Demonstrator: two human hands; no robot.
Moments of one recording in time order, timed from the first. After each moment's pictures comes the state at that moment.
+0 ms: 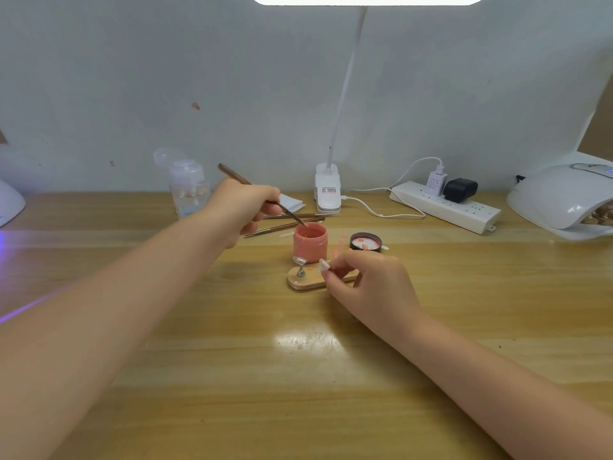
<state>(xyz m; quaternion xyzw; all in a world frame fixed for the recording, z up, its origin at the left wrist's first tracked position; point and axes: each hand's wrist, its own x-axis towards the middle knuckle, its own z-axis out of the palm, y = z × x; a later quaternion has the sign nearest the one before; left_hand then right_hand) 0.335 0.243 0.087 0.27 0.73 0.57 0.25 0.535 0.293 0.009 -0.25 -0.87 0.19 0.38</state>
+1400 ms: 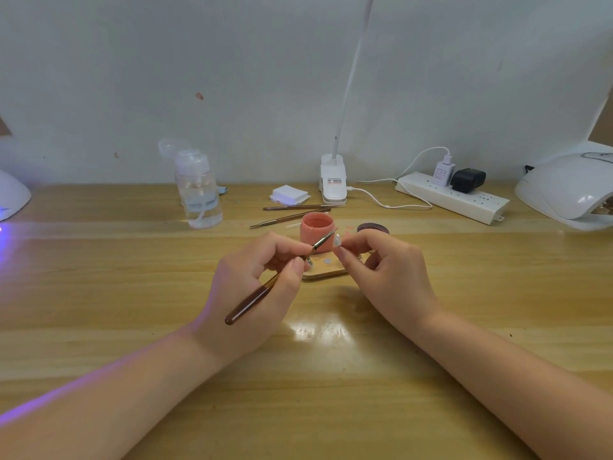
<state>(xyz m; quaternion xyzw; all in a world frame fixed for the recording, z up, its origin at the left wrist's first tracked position) 0.407 0.149 0.025 0.58 0.57 0.58 0.01 0.540 0.292 0.011 -0.22 -0.83 0.24 0.44</state>
